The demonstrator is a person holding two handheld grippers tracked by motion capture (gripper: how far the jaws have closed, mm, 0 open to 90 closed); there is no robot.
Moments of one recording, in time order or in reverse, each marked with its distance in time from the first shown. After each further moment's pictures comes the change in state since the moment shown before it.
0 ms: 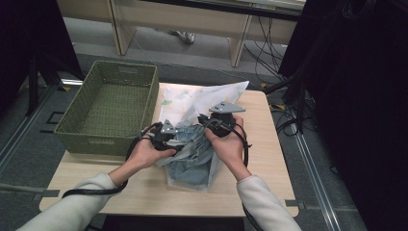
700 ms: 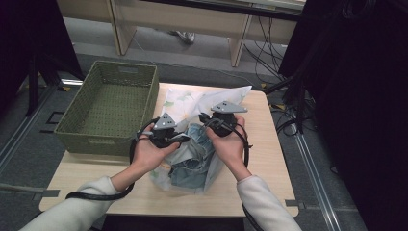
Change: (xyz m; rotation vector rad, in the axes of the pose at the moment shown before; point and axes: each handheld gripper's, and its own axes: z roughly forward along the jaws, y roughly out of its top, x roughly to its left) left arm -0.030 0.031 -0.046 -0.279 -0.062 -0.115; right arm -0.001 0.001 -0.004 -0.031 -0.019 0.008
